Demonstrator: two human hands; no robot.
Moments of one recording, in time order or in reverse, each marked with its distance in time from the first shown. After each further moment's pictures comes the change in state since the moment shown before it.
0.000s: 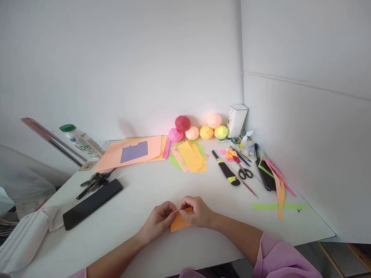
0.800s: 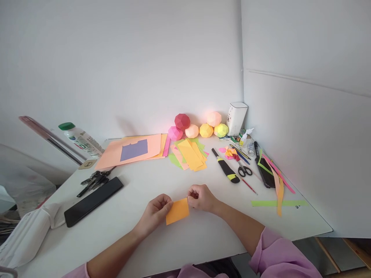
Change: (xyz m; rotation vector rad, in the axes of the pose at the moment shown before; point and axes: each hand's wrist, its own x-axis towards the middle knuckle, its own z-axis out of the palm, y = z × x) left_hand 0.001 0.010 -0.009 -0.103 0.127 -0.051; right_hand 0.010 -0.001 -0.024 0.026 0.071 0.140
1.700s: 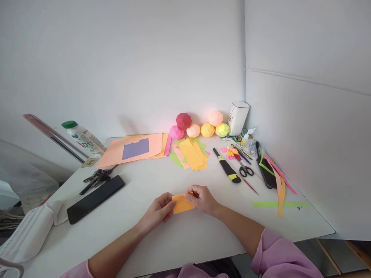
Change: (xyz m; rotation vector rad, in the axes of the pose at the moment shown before) left_hand 0.004 -0.007 -0.002 -0.004 -0.153 -0.074; right_hand -0.001 0.004 0.006 0.027 0.020 -0.003
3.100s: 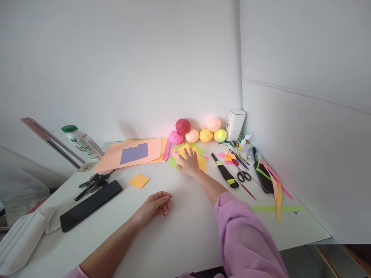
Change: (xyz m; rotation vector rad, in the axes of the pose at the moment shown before) left_hand 0.020 0.006 -0.029 -0.261 0.002 -0.124; right_hand 0.156 -0.018 -0.023 -1.259 0.167 -0.133
